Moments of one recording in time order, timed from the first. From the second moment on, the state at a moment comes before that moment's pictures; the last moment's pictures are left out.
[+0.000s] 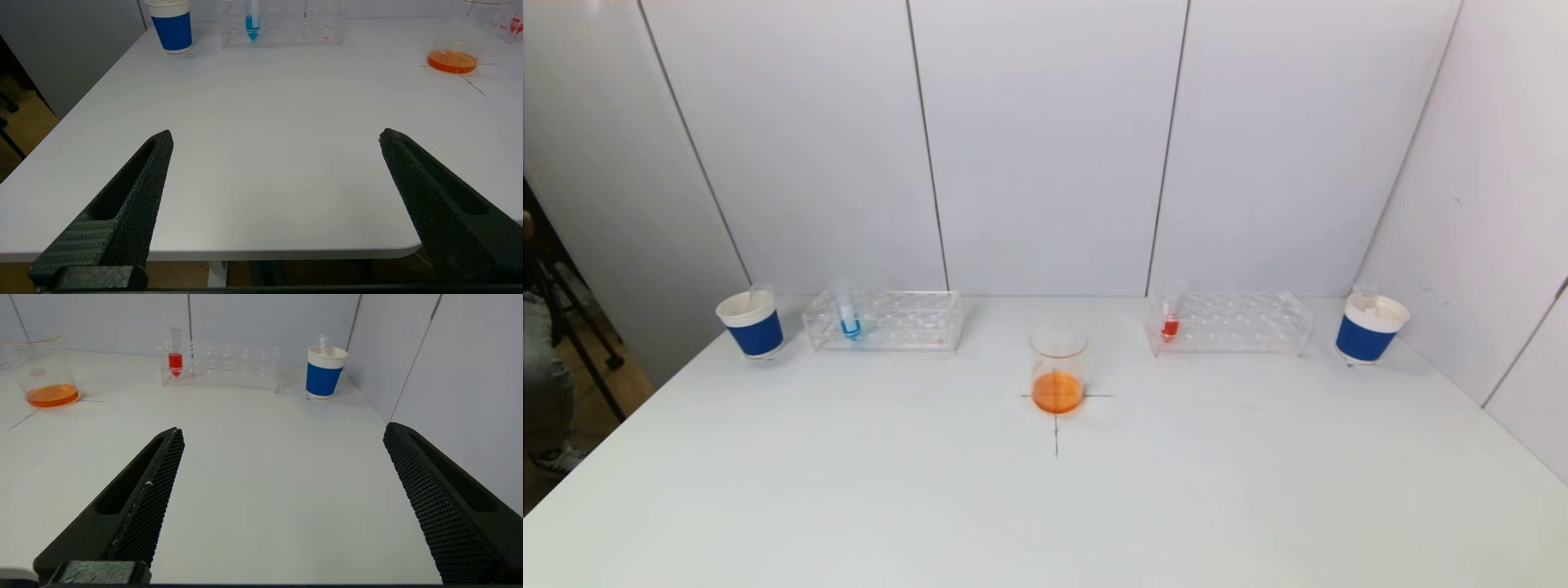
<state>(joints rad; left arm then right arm) -0.01 0.00 -0.01 0.02 0.00 0.00 0.00 0.04 0.00 -0.08 -0.02 -0.05</state>
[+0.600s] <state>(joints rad) -0.01 0.00 -0.01 0.02 0.00 0.00 0.00 0.00 0.00 -0.01 -0.02 0.04</state>
